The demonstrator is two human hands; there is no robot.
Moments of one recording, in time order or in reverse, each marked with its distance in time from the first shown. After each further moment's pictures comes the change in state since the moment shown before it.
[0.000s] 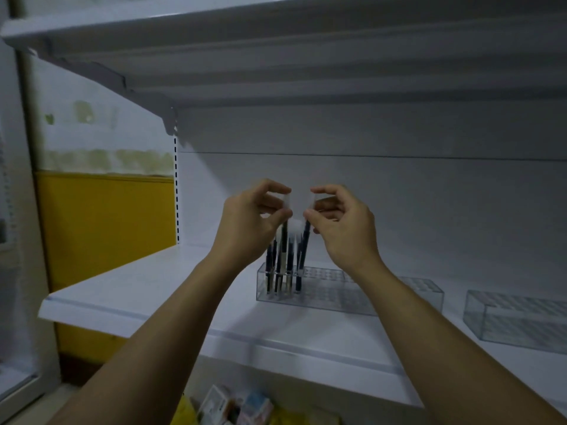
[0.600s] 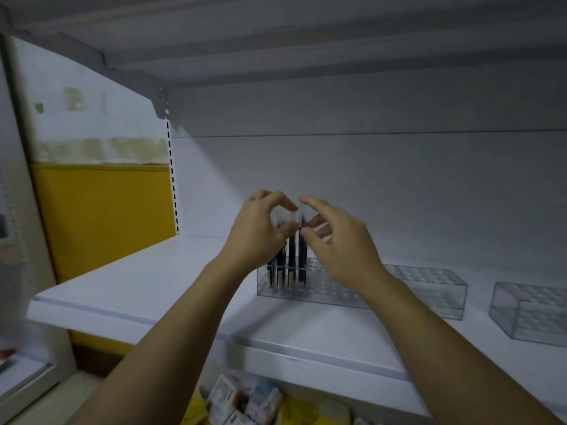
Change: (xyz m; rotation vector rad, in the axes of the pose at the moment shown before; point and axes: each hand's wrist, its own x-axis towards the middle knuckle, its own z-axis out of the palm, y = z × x) left_hand 0.006 -0.040 0.035 0.235 -0.173 -0.060; right_hand -0.010 0.043 0.006 -0.415 -0.214 -0.081
